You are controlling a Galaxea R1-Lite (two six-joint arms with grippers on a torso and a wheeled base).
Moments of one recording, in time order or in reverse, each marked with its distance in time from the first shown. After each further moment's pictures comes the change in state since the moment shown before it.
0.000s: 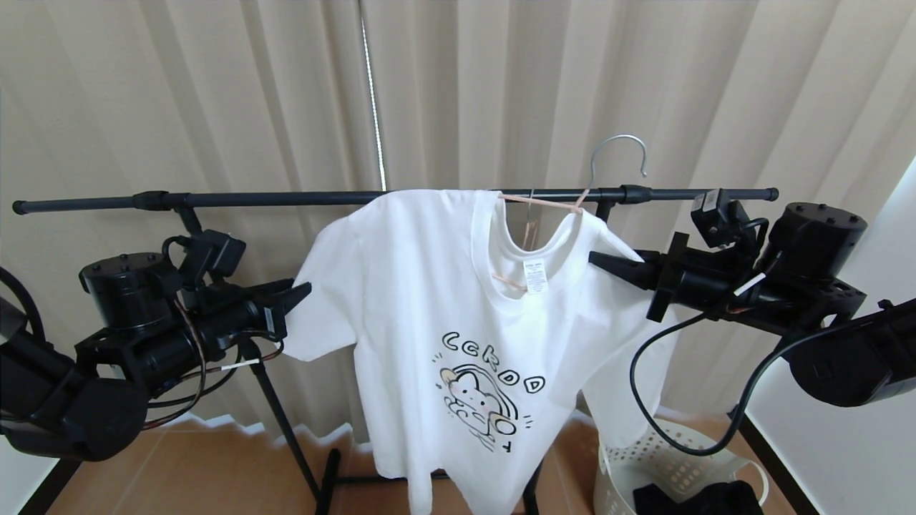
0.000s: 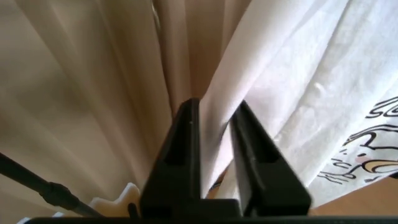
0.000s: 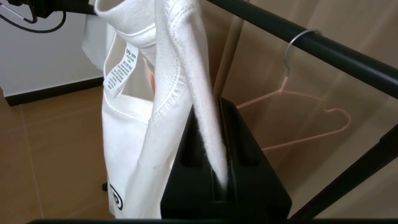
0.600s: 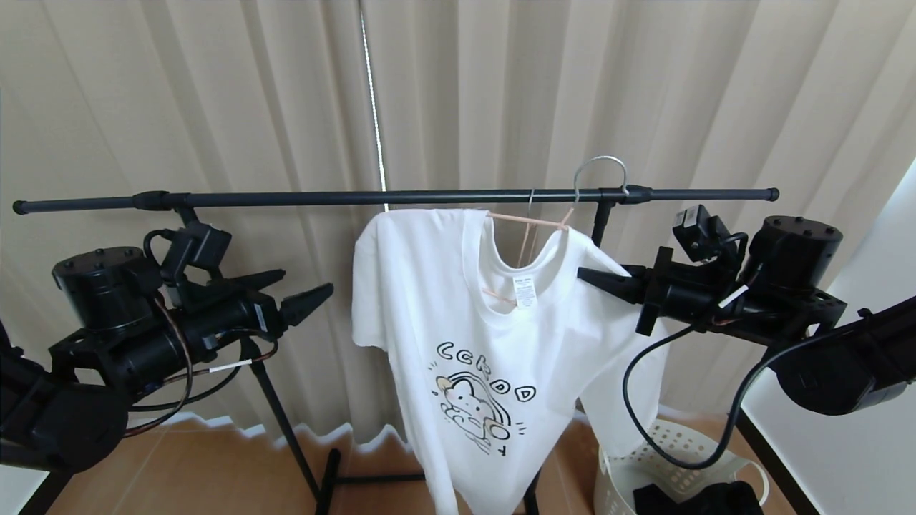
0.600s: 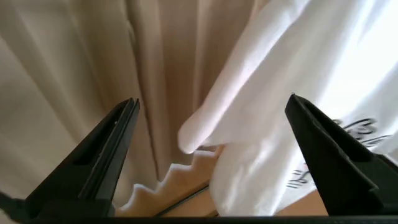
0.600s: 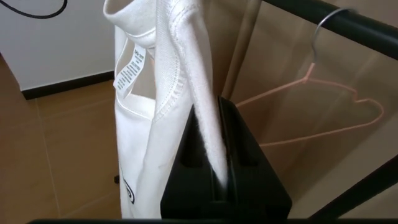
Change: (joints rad) left arm -0.007 -0.083 0.037 0.001 -0.111 -0.105; right arm 0.036 0.028 0.022 0.001 0.009 -0.006
